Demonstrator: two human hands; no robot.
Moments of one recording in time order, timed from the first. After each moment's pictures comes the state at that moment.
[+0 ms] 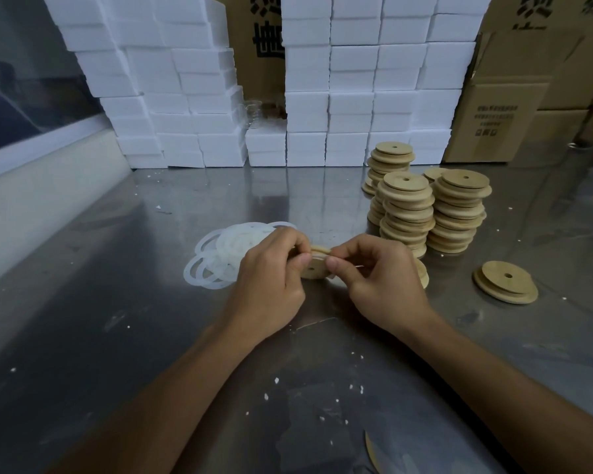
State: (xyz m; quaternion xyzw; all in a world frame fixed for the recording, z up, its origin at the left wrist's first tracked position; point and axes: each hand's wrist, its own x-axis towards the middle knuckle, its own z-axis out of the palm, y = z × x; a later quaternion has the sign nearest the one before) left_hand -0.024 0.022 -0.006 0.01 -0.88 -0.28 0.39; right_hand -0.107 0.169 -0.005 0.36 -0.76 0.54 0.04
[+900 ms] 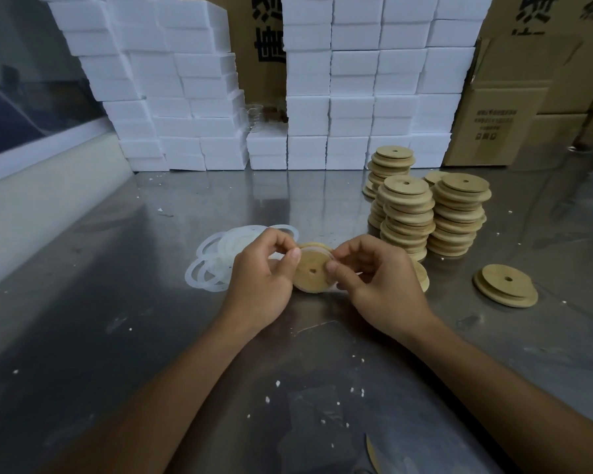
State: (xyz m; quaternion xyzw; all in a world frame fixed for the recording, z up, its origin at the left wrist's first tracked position) left_hand -0.024 0.015 -0.007 0.11 -0.80 -0.48 0.34; right_hand -0.107 0.169 -0.007 0.35 -0.74 0.57 0.01
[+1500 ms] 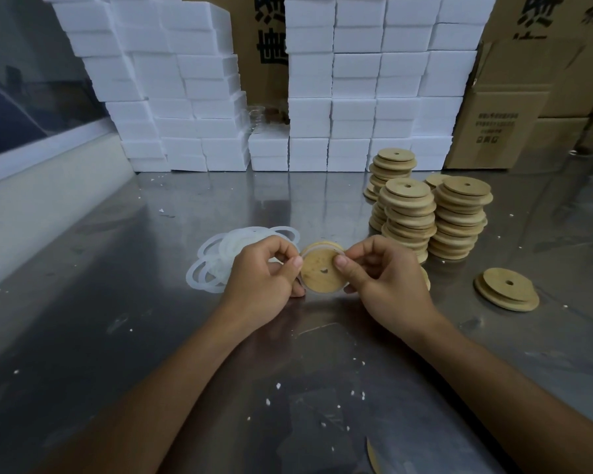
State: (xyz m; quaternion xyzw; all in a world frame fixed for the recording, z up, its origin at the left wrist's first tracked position) left_hand -0.022 0.013 -0.002 0.13 -0.78 -0.55 0.27; right_hand -0.112 0.168 -0.008 0.31 -0.70 0.64 -0.02
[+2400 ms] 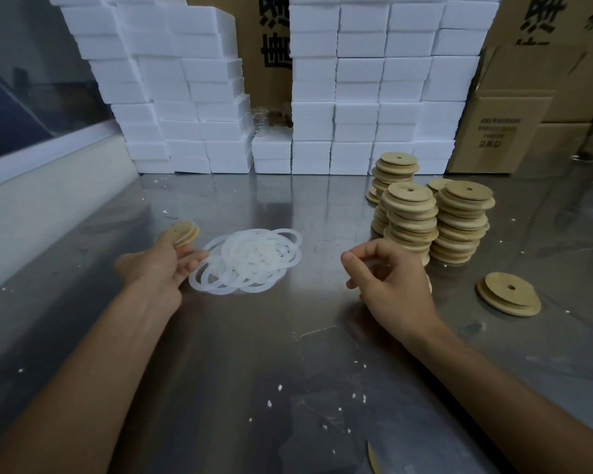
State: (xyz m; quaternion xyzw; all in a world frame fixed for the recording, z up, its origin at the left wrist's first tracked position) left_hand -0.004 -0.086 0.012 0.43 -0.47 -0.69 0.36; right_hand -0.107 0.171 -0.004 0.27 -0.75 0.61 0.02
